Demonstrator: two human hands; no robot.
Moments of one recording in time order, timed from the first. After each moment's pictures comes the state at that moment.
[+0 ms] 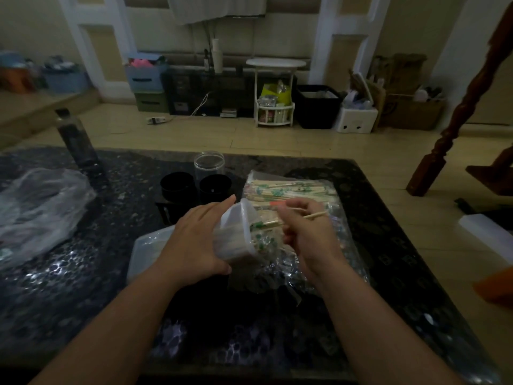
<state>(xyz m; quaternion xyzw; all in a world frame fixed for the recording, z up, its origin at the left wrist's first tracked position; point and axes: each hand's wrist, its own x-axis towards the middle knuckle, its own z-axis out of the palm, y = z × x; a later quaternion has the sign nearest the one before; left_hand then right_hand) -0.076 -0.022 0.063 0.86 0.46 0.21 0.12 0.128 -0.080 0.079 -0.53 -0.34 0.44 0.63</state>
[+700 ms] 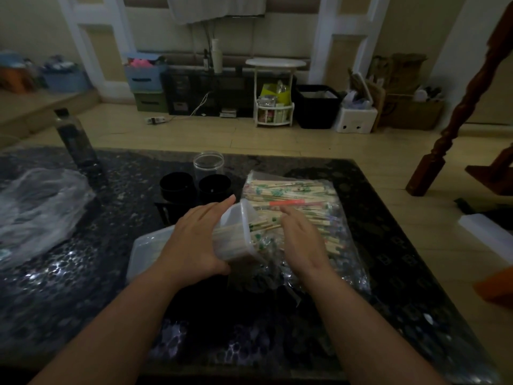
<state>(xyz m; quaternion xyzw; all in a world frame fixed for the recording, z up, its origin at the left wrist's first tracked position) -0.075 -0.024 0.065 0.86 0.45 0.22 0.13 0.122 -0.083 0.073 -0.66 -0.46 0.33 0.49</state>
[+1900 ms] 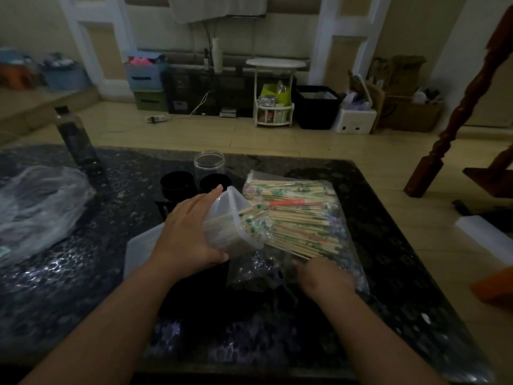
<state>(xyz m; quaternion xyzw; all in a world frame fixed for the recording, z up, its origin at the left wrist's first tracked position) -0.081 -0.022 0.068 0.82 0.48 0.27 0.13 0.159 -0.094 0.024 -0.86 -0.47 0.21 -0.01</state>
